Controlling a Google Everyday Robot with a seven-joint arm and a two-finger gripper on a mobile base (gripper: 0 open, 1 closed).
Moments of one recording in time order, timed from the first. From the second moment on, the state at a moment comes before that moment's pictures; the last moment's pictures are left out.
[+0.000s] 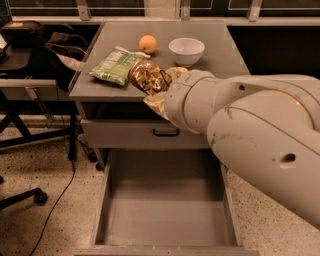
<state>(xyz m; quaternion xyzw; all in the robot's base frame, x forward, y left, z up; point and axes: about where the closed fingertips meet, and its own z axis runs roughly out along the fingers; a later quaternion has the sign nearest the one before) 0.511 -0.006 0.959 -0.43 0.71 -0.04 0.55</state>
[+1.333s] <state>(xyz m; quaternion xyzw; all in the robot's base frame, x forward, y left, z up) 0.594 -0.039 0.971 -0.41 0.72 -0.05 0.56</state>
